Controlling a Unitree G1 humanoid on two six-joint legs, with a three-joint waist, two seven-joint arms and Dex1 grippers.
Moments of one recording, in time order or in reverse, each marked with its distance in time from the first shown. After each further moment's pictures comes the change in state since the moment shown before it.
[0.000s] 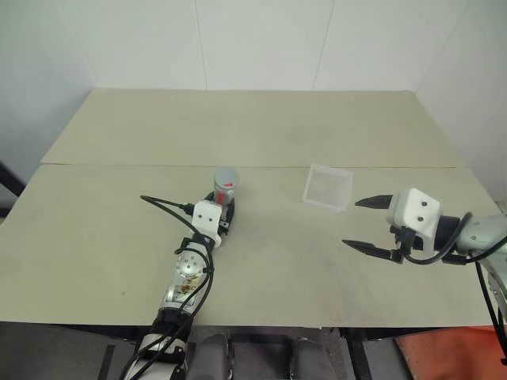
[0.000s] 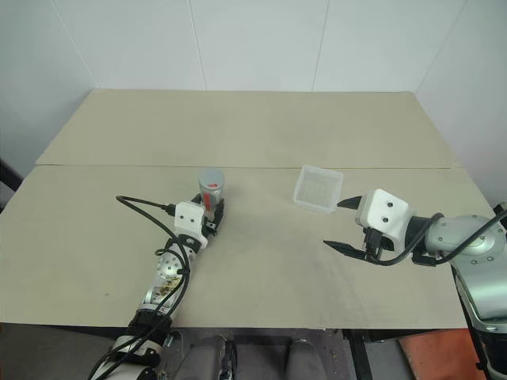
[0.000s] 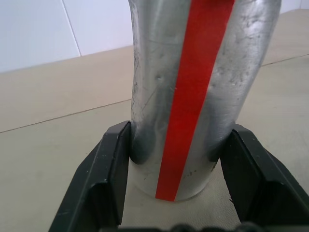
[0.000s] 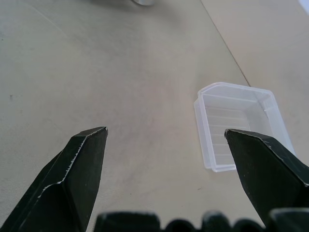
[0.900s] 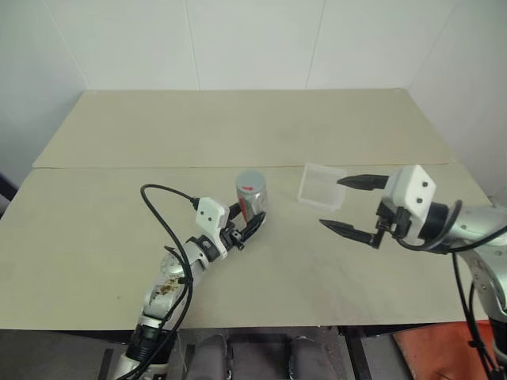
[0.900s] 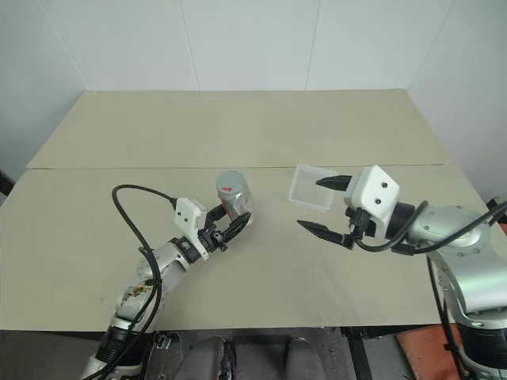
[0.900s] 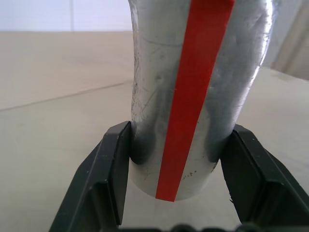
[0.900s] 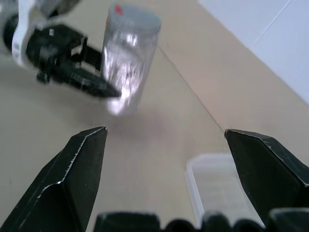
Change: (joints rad) left arm 0.134 0.174 -0.103 -0.617 -0.415 0.620 -0.423; right arm -0.141 0.182 0.039 -0.145 0.161 0.161 -0.155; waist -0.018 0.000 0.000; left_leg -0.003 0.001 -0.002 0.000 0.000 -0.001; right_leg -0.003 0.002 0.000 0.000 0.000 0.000
